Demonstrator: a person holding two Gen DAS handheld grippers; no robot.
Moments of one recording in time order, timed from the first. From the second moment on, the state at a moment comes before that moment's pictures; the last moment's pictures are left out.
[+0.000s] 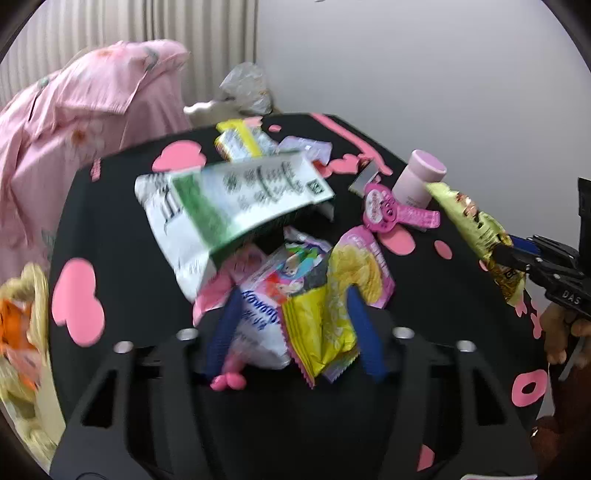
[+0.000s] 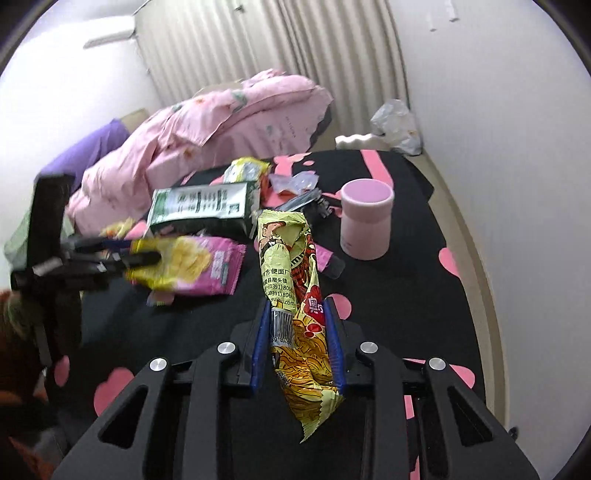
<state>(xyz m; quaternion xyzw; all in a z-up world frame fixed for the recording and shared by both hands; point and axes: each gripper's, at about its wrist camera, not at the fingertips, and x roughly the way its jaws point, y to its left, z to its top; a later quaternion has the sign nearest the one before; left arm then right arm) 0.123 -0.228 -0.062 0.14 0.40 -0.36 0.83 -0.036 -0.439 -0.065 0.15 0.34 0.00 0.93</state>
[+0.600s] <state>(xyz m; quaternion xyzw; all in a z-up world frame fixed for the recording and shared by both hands) 0.111 -0.115 -0.020 0.00 0.38 -0.30 0.88 -0.021 -0.390 -0.054 0.10 0.34 0.03 0.93</state>
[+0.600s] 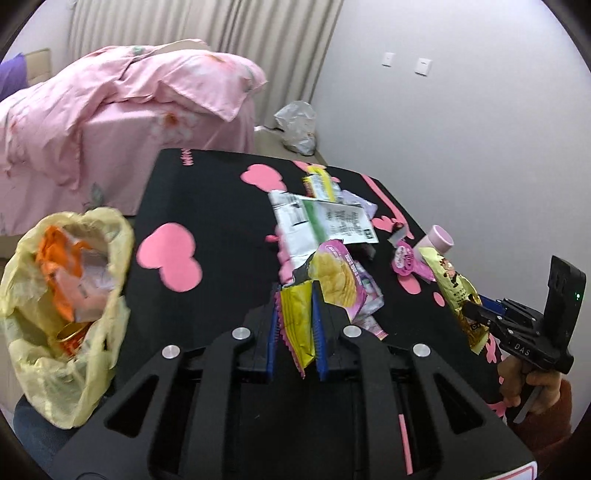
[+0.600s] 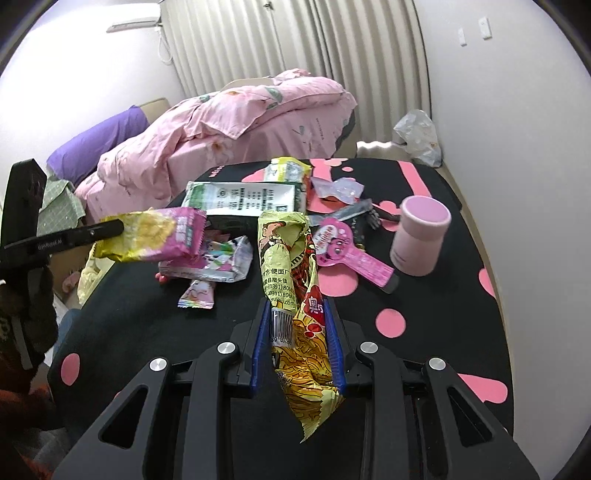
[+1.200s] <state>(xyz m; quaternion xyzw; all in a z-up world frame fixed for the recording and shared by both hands) 0.089 -0.122 -0.032 0.11 0.38 -0.39 0.83 -0.018 -0.384 -0.069 0.11 0.36 0.03 0.93</state>
